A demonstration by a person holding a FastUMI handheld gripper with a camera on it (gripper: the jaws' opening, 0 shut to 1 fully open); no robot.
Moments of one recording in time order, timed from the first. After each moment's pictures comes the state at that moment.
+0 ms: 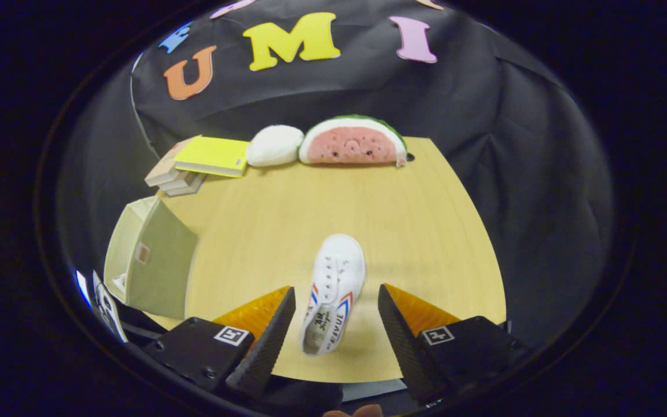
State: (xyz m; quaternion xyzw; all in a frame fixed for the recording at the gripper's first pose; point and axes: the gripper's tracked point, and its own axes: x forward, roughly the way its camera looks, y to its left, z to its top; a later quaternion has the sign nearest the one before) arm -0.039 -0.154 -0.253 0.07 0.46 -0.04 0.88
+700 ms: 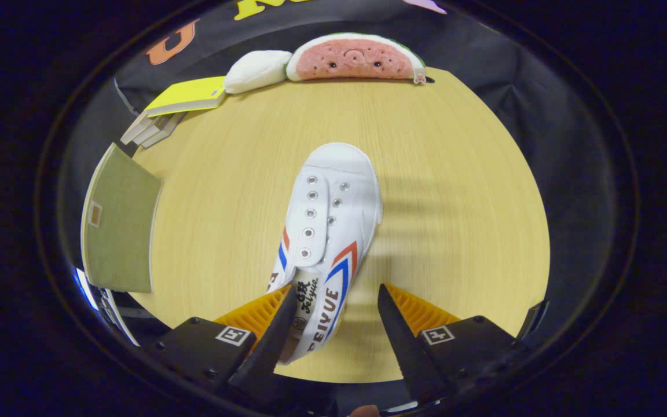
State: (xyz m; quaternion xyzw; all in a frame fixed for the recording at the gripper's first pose) arm -0.031 -0.143 -0.359 0.10 0.59 -0.02 0.80
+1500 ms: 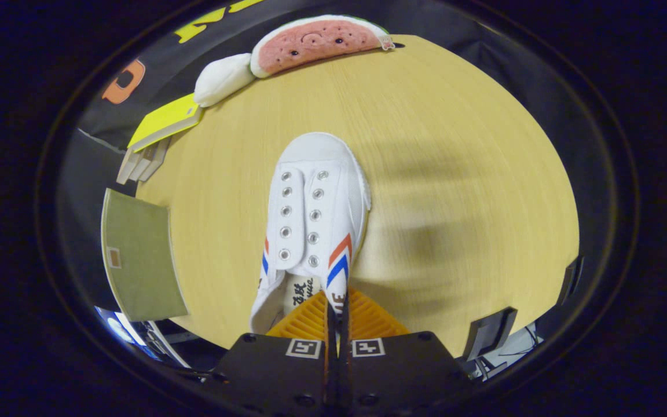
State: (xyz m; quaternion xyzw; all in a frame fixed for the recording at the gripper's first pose) arm -0.035 -0.111 -0.347 0.22 0.60 -0.02 0.77
